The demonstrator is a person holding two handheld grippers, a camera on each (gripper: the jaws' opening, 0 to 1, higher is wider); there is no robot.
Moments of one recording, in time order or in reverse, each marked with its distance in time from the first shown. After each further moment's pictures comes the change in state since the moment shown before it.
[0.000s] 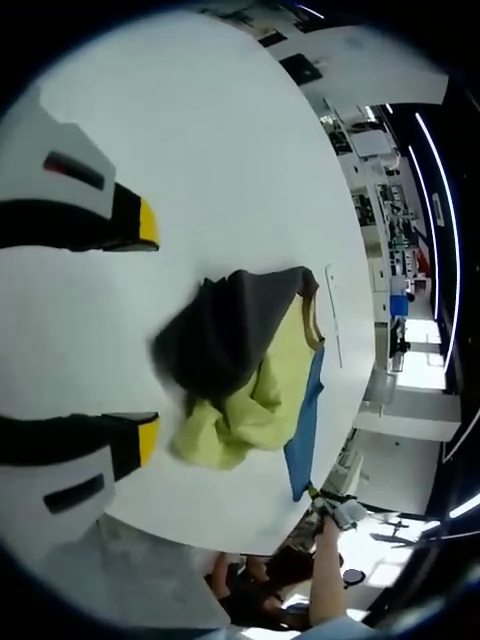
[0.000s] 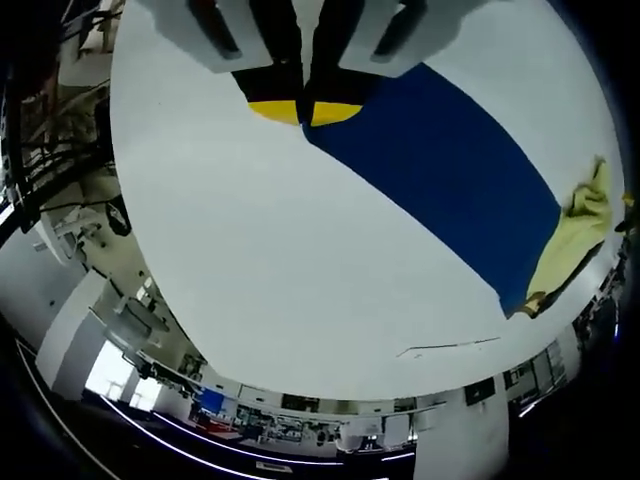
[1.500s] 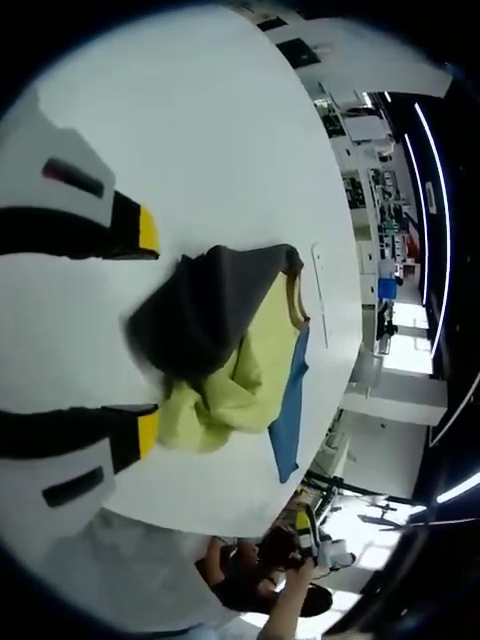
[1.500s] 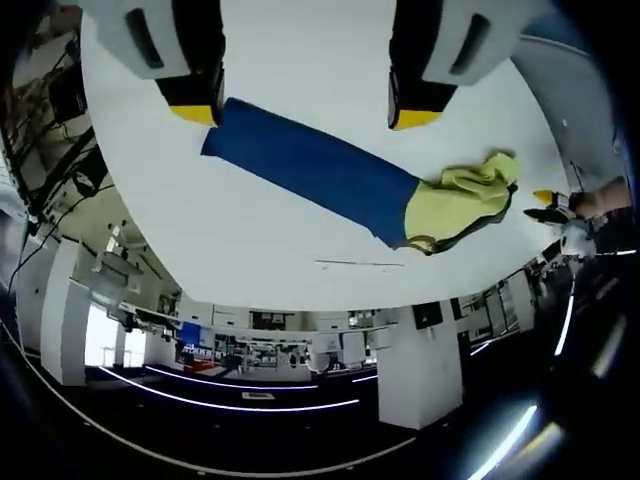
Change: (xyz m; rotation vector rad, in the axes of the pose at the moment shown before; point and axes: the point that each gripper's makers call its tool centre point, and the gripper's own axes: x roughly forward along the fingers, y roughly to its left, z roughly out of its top) left arm 0.014 -0.015 0.016 -0.011 -0.066 -0.097; right arm -0.147 0.094 -0.014 0.055 -0.376 0.196
